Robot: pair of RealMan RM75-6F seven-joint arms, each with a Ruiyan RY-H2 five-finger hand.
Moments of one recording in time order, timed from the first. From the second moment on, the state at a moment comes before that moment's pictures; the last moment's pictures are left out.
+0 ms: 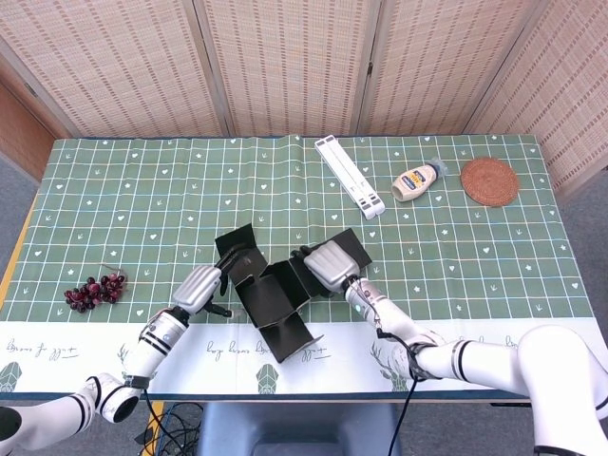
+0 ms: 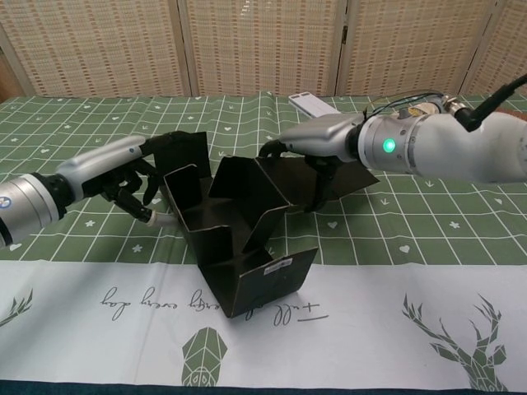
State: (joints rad) left arm -0.69 -1.69 -0.09 -1.11 1.49 1.04 -0.46; right arm 1.06 -1.59 0.17 -1.36 -0.89 0.66 -0.56
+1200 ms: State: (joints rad) left arm -0.72 -1.63 -0.06 -1.21 1.47 0.89 -0.68; right arm 1.12 -1.51 0.08 -1.35 -1.27 0.60 -0.37
